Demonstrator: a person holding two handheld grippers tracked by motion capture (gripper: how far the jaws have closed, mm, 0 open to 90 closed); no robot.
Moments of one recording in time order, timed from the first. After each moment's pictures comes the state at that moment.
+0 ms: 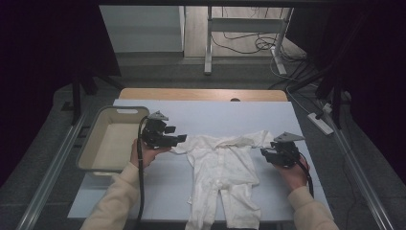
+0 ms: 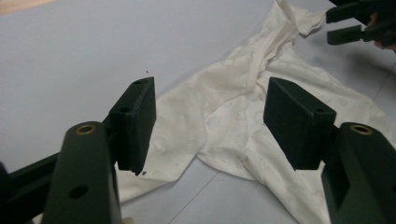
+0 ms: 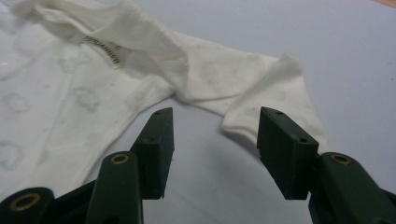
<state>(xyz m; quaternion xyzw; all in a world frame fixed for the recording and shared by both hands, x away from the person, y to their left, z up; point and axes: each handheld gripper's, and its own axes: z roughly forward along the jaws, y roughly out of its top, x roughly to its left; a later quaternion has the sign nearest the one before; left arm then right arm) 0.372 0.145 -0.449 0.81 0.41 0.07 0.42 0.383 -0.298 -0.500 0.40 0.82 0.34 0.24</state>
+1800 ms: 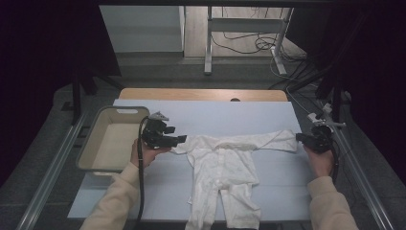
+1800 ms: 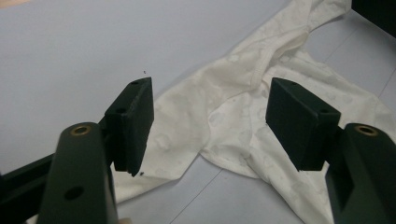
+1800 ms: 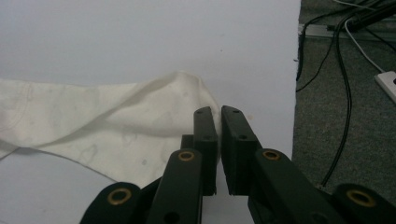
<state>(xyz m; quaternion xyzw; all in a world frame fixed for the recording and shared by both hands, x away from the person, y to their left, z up) 0.375 0.146 -0.453 0.81 0.41 0.07 0.42 0.430 -0.407 -0.484 0.55 0.73 0.35 0.21</state>
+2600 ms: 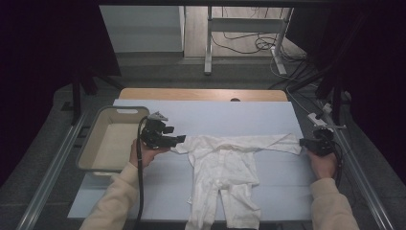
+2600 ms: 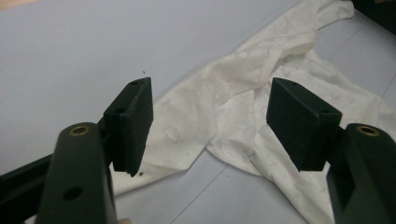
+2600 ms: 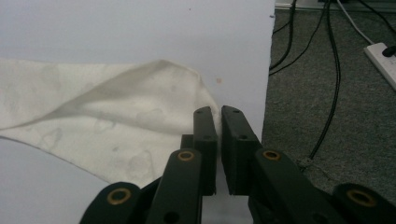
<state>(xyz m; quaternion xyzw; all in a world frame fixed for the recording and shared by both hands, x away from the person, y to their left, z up) 0.374 0.149 -0.452 0.80 0.42 0.07 0.42 0.432 -0.423 -0.500 0.57 0.73 0.31 0.20</state>
